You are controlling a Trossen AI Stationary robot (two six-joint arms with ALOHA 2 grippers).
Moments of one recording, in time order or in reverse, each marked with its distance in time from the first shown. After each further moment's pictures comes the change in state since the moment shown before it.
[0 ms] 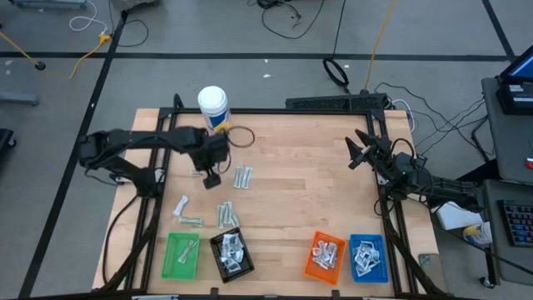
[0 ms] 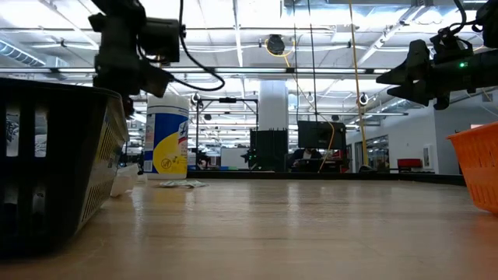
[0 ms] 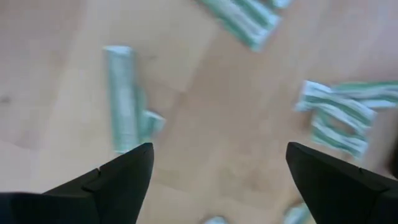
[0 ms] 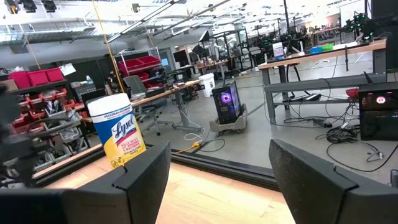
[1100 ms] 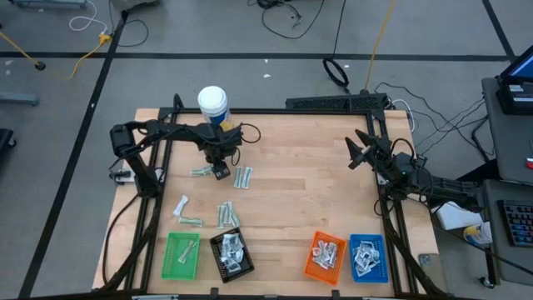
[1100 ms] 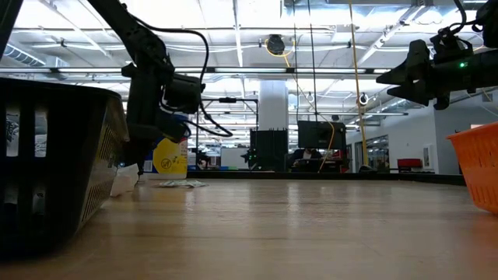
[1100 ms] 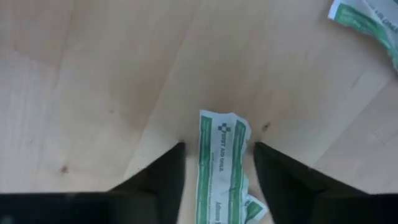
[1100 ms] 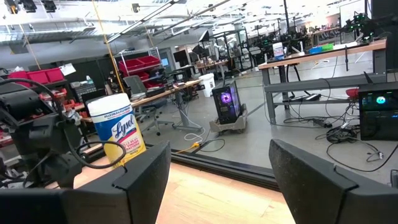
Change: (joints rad) left arm 0.152 0.325 0.002 0.238 -0.151 0.152; right arm 0.000 0.000 0.000 0.000 0.000 0.000
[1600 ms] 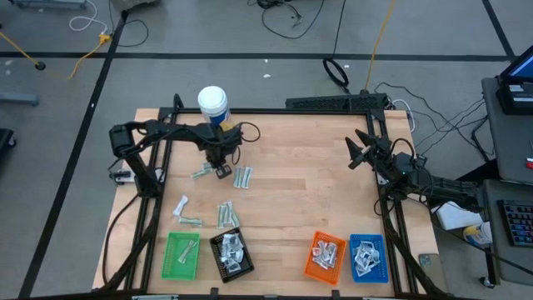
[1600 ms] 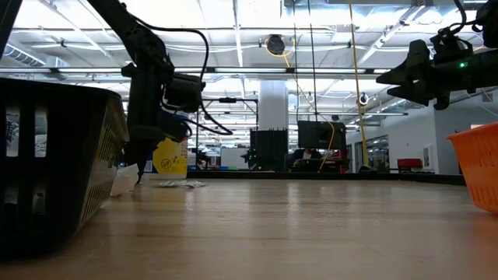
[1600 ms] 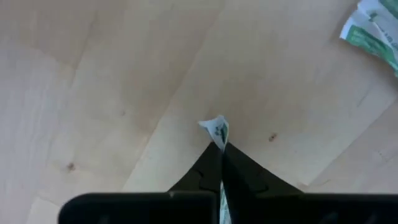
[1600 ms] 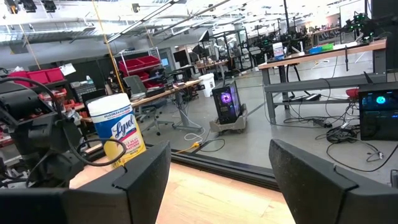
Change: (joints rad) left arm 0.001 -0.010 -0.002 0.011 -0.025 -0.056; right arm 0.000 0.000 0.000 0.000 0.000 0.000
